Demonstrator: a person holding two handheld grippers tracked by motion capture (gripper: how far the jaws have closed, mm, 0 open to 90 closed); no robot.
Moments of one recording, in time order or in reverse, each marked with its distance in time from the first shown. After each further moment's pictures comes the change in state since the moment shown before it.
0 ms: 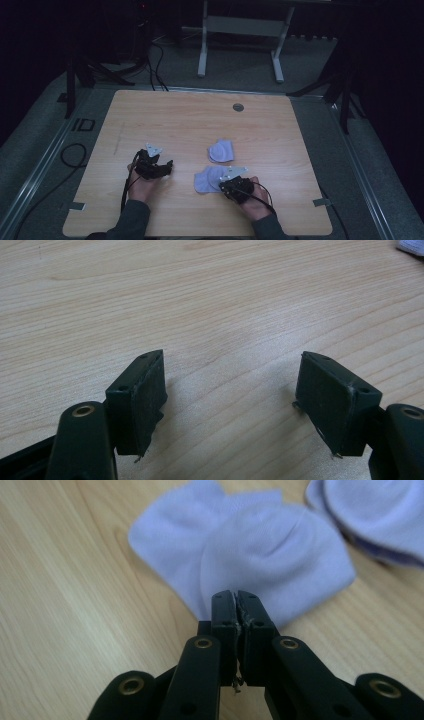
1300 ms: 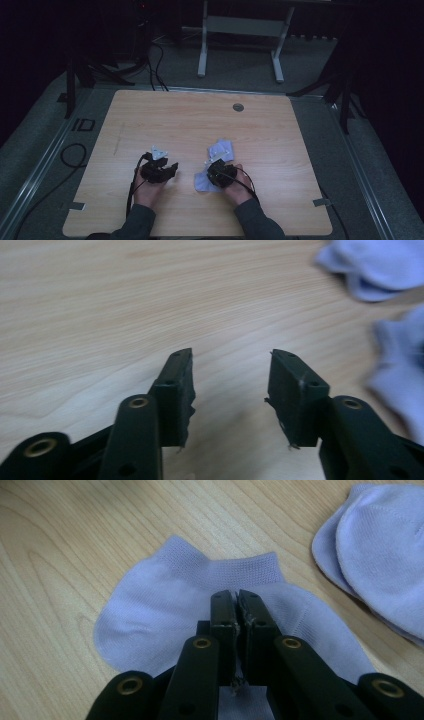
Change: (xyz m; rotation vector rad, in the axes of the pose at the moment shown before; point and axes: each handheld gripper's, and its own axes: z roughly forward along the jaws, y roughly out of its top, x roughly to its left) left arm -0.035 0.006 -0.026 -0.022 -0.125 -0.008; right arm -0.009 0.047 0.044 0.088 0.006 0.047
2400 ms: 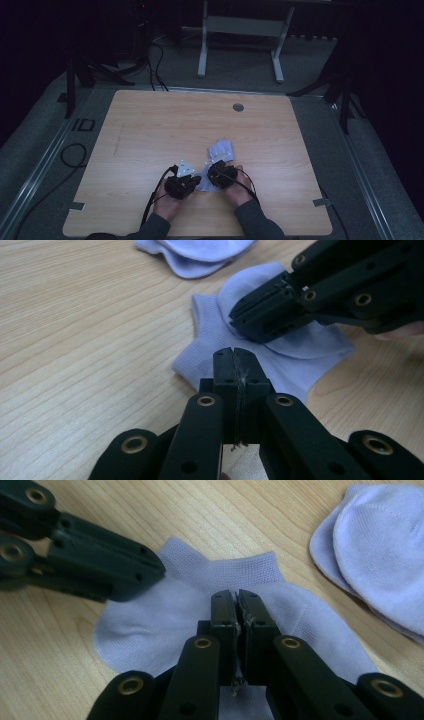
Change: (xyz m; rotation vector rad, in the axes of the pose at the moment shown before) left arm -0.066 -0.012 0.016 0.025 -0.220 0.160; right arm 0.002 -0.003 0.000 -0.023 -0.010 0.014
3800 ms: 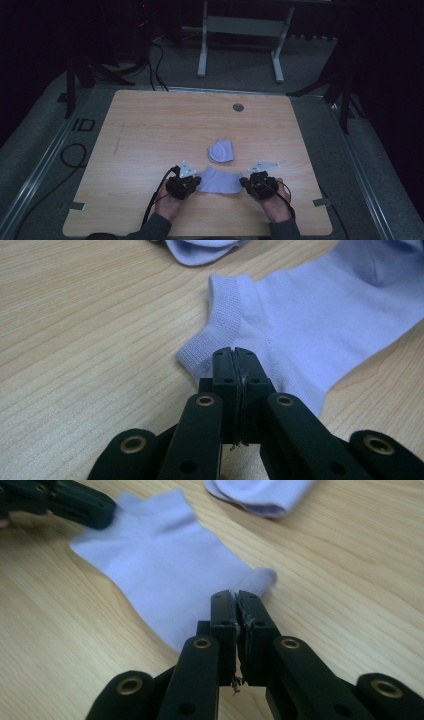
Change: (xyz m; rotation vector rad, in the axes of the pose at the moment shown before) left arm 0.000 -0.002 0.006 0.009 0.018 0.002; right arm -0.040 -0.078 -0.082 -0.106 -0.035 0.182
